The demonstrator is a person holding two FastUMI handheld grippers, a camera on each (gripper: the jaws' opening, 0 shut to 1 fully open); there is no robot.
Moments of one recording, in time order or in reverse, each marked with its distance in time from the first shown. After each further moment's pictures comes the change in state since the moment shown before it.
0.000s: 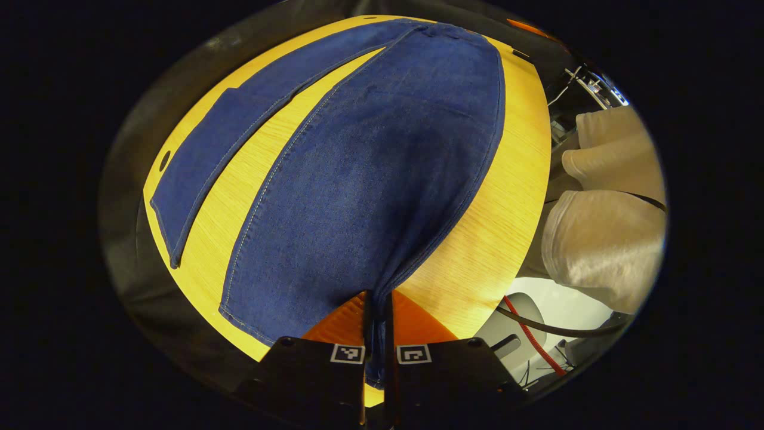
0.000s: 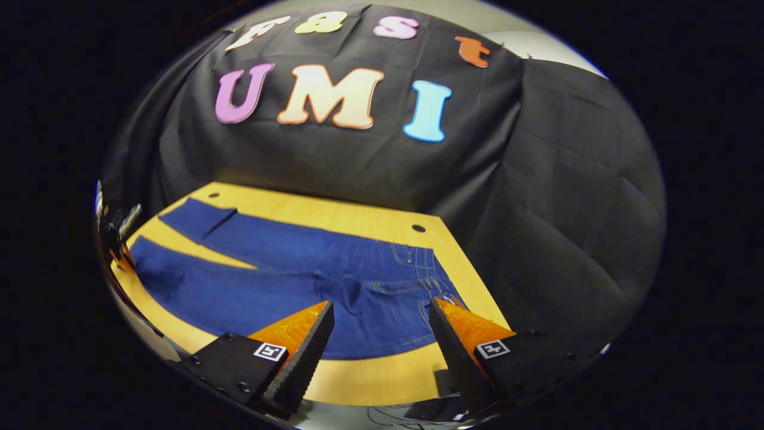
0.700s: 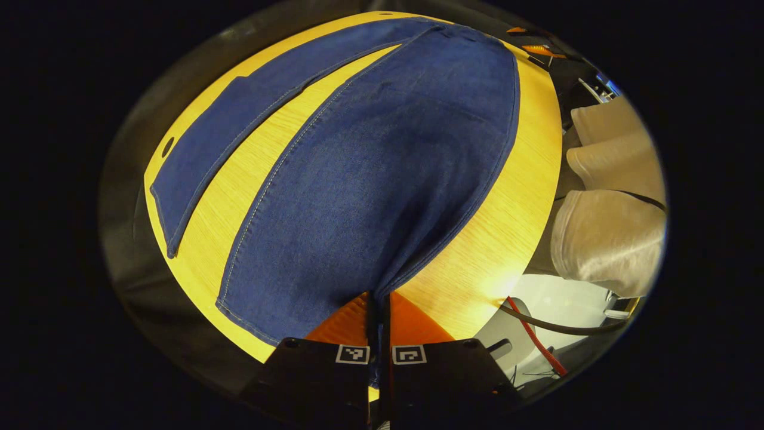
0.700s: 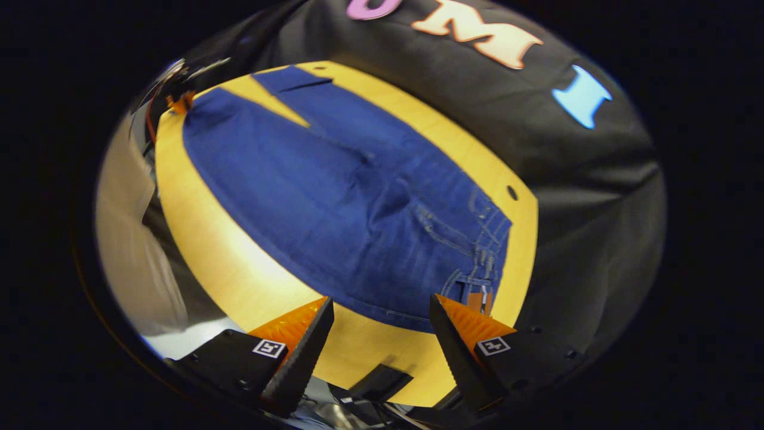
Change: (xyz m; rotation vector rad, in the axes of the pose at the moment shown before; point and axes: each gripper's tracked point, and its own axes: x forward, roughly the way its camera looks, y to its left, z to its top) left arm 0.001 0.002 0.001 -0.094 0.027 -0.001; right arm 0.066 0.007 -0.097 -0.608 0.385 0.453
